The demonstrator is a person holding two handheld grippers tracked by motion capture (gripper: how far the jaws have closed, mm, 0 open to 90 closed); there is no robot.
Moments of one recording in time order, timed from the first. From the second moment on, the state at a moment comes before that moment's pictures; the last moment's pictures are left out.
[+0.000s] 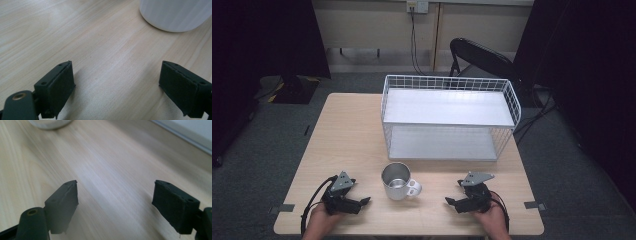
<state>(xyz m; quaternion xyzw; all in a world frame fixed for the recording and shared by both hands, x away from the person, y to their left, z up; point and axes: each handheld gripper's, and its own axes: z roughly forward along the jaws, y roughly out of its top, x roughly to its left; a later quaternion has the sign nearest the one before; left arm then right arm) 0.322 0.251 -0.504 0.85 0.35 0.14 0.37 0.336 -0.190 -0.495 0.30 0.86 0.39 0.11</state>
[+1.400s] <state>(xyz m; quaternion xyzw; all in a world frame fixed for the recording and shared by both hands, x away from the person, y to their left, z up) 0.322 0.251 -0.504 0.85 0.35 0.15 0.37 0.331 -0.113 -0.448 0.21 0.88 0.43 0.07</state>
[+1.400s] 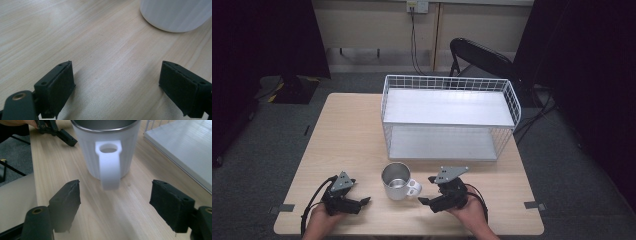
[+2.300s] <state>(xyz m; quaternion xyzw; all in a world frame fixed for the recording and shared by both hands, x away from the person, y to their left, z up) 0.322 0.251 -0.504 0.85 0.35 0.15 0.37 0.338 -0.096 -0.446 0.21 0.87 0.43 0.06</state>
